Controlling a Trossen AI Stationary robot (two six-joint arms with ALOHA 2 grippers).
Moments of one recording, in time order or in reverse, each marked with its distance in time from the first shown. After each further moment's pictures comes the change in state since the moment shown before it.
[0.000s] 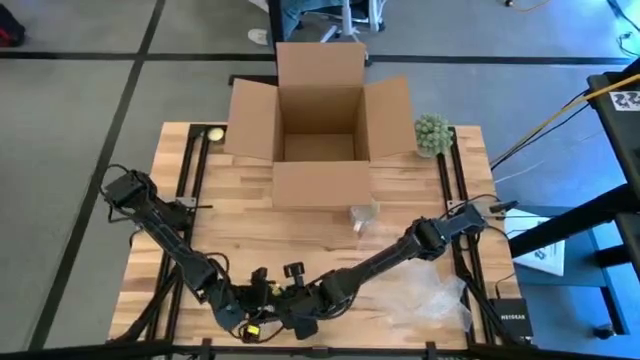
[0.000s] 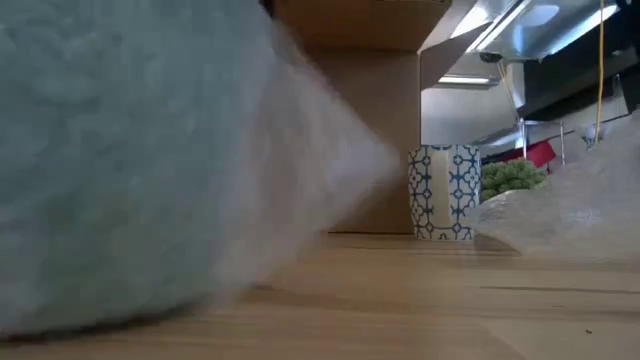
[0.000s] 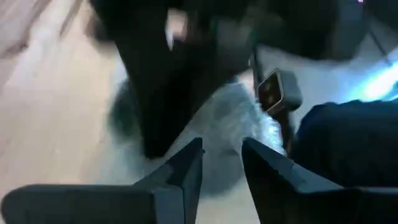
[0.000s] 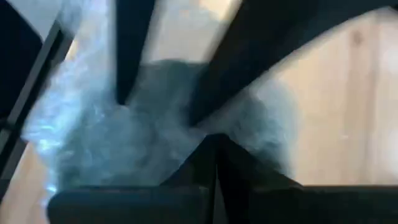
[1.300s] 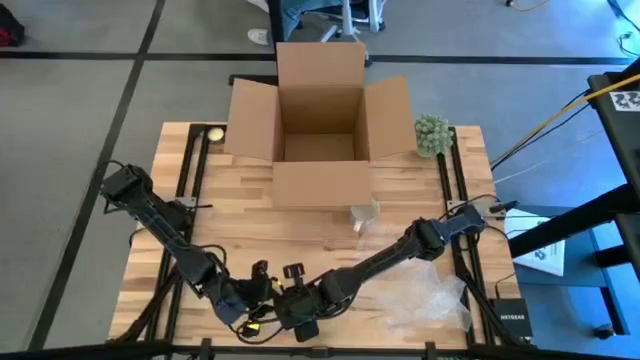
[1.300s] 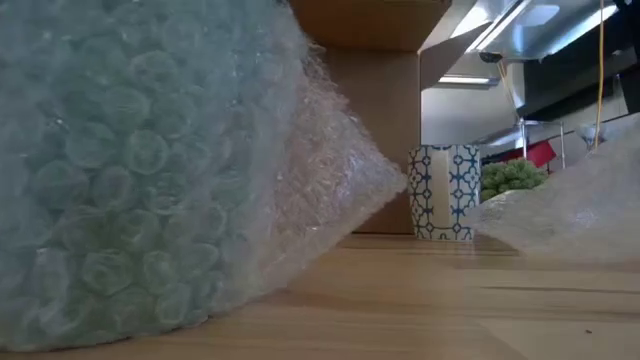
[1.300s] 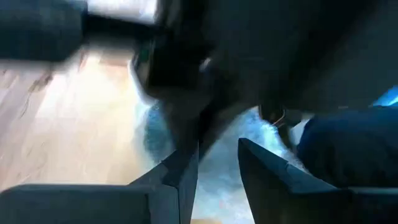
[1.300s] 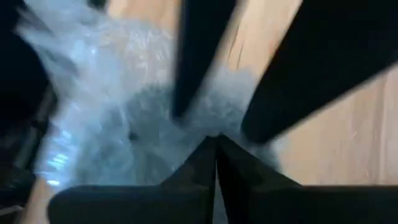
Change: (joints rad) left arm 0.037 -0.021 0.029 -0.099 0.001 0.065; right arm 0.001 -0.012 0.095 -0.096 -0.010 -0.004
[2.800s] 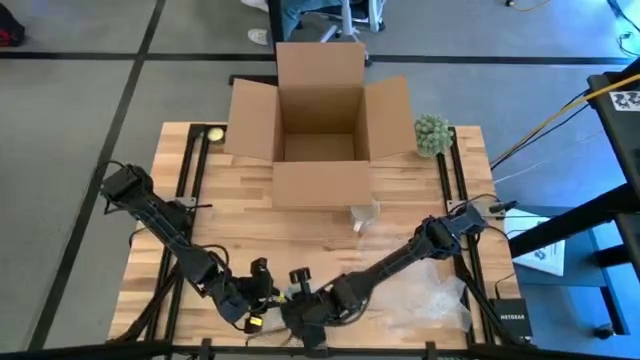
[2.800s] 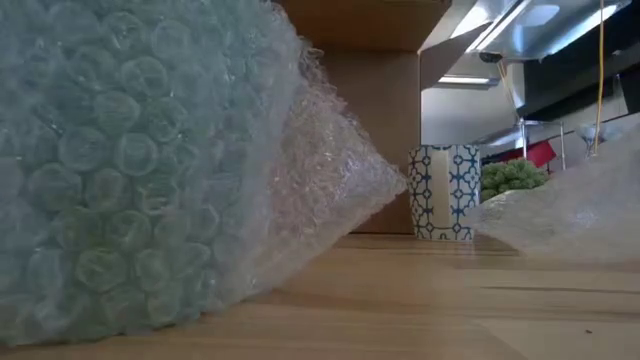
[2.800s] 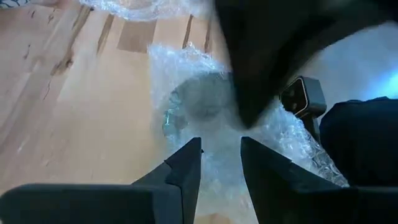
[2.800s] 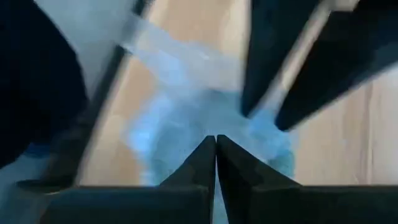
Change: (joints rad) left arm 0.015 -0.010 0.001 -0.061 0.007 -0.044; right arm 0.017 -0.082 -0.197 0.118 0.029 0.029
